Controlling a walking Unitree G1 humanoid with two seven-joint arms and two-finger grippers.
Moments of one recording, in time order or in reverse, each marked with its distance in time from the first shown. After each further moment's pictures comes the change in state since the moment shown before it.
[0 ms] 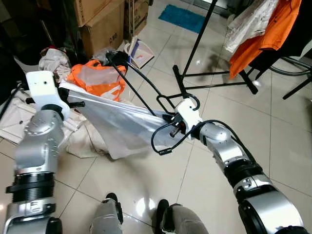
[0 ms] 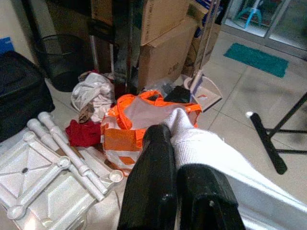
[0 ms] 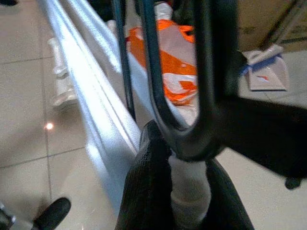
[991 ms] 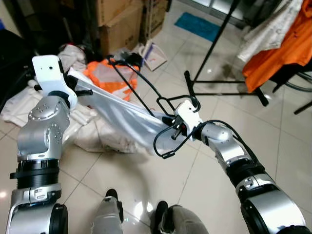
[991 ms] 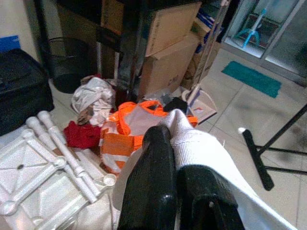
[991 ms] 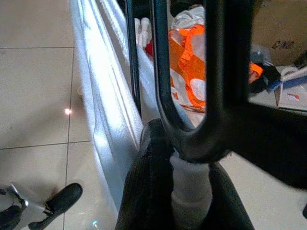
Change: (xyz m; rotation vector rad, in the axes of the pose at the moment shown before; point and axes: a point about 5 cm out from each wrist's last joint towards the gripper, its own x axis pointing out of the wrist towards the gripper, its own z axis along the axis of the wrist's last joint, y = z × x) left arm 0.010 -0.022 0.022 -0.032 -0.007 -0.066; right arm -0.003 -0.001 -0.002 -0.017 0.012 0.050
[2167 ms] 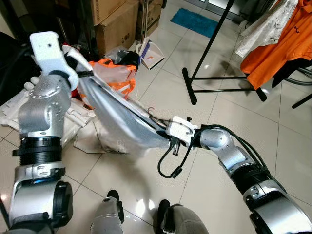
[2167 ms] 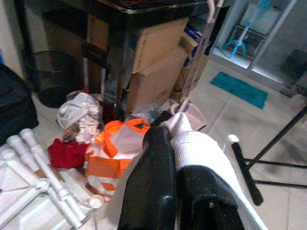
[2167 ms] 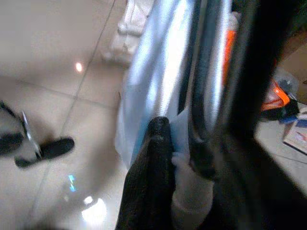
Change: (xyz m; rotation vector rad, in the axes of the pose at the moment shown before) left arm 0.021 -0.018 0.040 -0.034 -0.062 -0.027; right arm -0.007 0.019 -0.003 -0.375 0.079 0.201
